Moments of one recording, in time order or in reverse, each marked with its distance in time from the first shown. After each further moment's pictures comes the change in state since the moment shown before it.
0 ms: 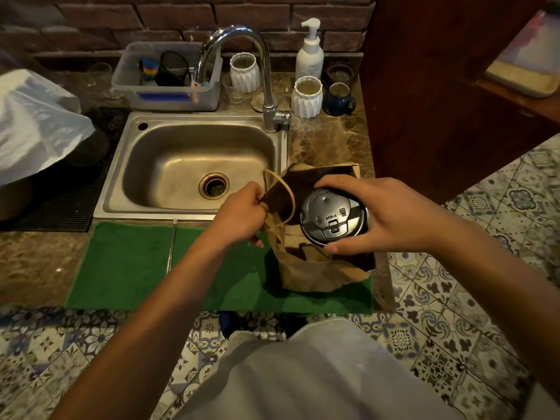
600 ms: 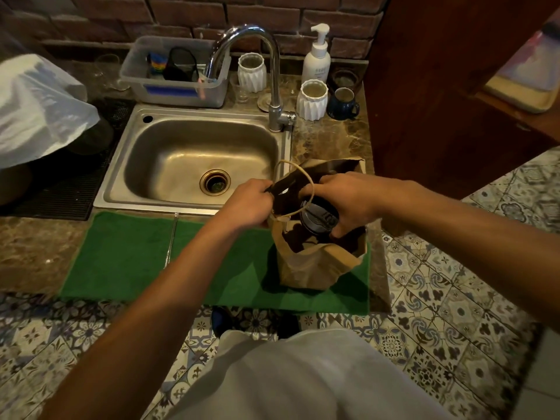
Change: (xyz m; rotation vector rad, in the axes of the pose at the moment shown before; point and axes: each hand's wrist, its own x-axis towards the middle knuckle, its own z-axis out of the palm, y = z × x) left_hand 0.002 0.006 -0.003 -0.028 -0.023 0.028; right_hand 0.073 0.011 0.018 -0.385 -0.431 0.065
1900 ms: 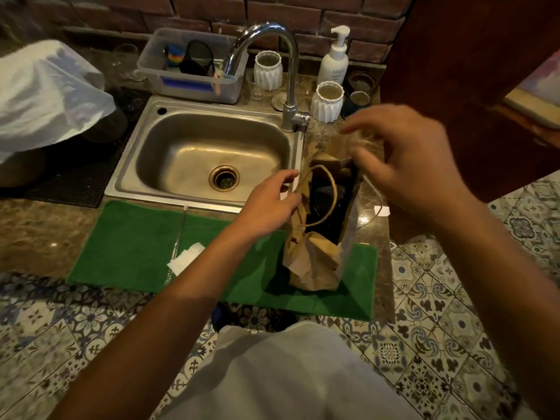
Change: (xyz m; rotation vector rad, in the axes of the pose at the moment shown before) left_hand 0.000 -0.011 0.014 -0.141 0.098 0.201; right_hand -0.055 -0.031 -0.044 0.280 0.940 0.116
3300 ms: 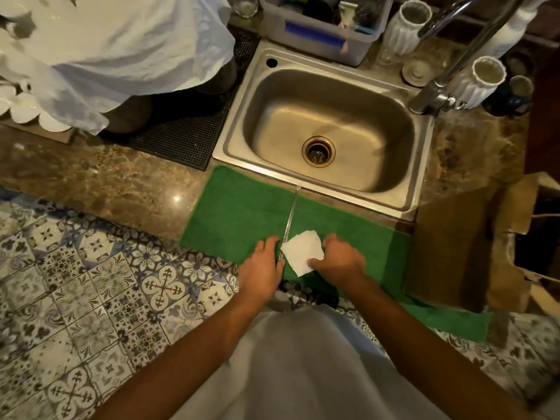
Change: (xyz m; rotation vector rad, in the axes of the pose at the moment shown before) left_hand -0.099 -0.281 -0.120 0.472 0.121 -0.367; right_hand -0.026 -0.156 0.353 -0.161 -0.962 0.641
